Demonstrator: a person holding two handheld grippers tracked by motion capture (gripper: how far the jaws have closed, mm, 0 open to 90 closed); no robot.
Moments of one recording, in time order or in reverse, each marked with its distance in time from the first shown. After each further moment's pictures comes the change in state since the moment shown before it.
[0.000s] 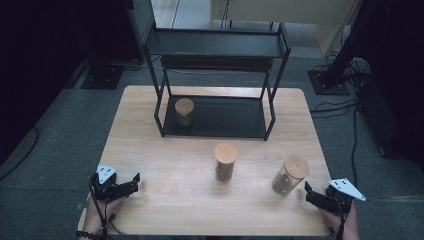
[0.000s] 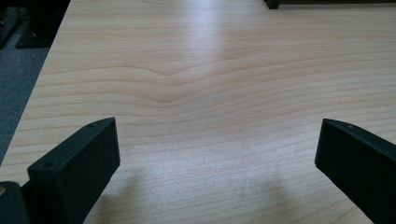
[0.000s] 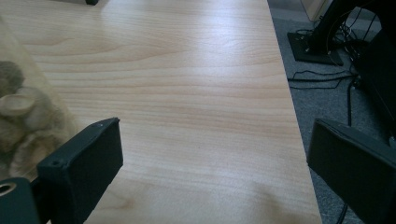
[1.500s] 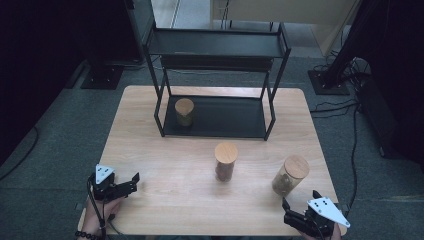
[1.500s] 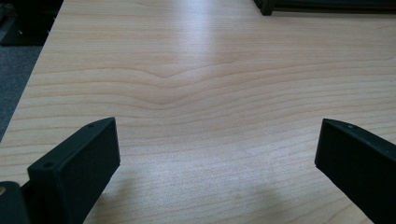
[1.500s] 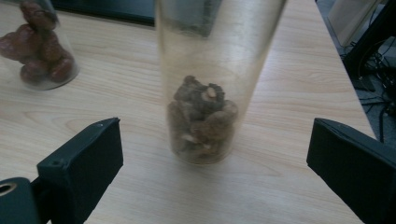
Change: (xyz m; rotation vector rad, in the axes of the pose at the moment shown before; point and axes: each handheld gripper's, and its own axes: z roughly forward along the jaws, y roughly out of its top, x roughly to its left) left arm 0.004 0.000 -0.001 -0.013 -0.039 -0.026; right arm 0.091 0.010 -0.073 -0.063 0.100 -0.055
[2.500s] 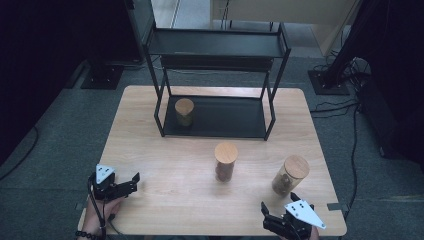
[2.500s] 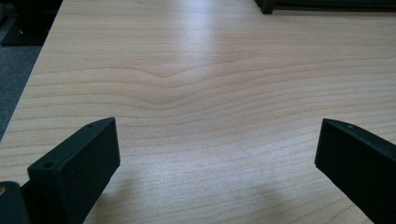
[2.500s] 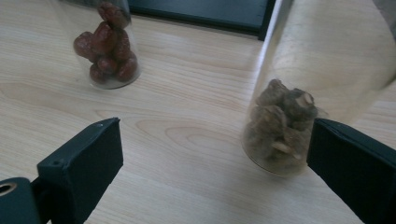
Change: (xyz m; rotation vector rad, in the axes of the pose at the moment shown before) left arm -0.001 0.000 0.001 0.004 0.003 0.005; right arm 0.048 -0.003 0.009 -0.010 0.097 -0.016
